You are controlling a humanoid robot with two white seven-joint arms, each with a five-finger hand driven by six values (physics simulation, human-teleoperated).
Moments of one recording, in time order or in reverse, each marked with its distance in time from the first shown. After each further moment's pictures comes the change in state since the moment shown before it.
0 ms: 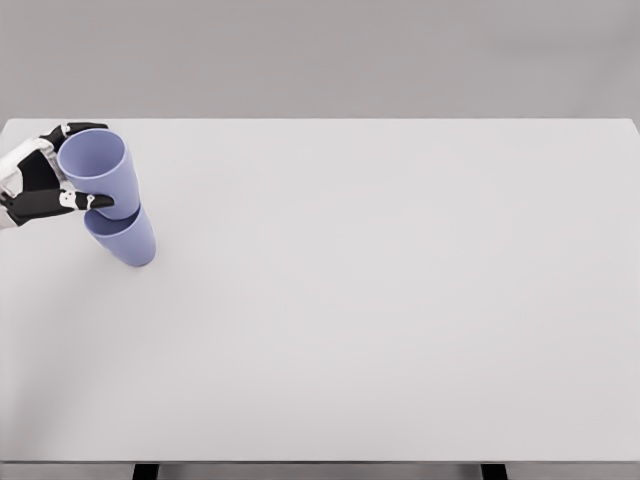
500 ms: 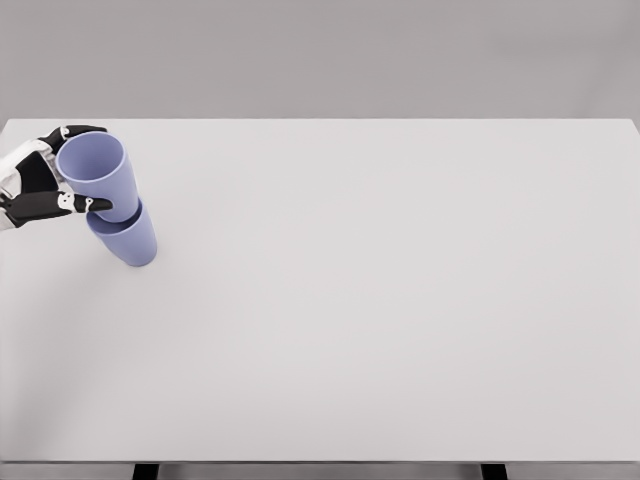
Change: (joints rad) left arm 0.008 0.003 0.002 0.005 0.003 0.000 0.000; right arm 0.000 0.000 0.000 0.000 0.000 0.000 0.000
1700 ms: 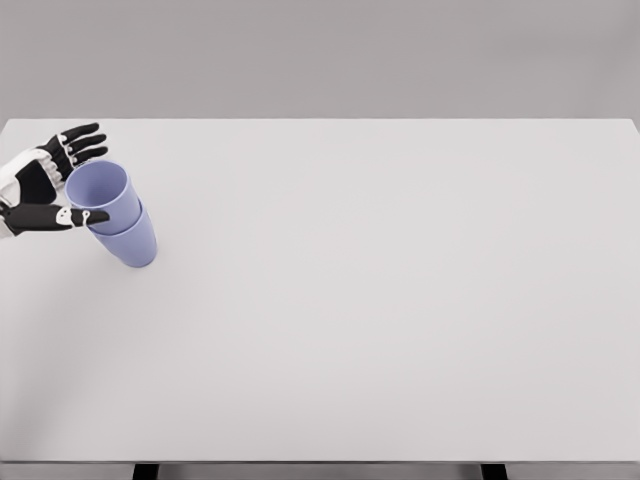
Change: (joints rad) left arm 0.026 0.004 0.006 0.005 -0.006 -0.005 -0.002; right arm 0.000 0.000 0.000 0.000 0.000 0.000 0.000
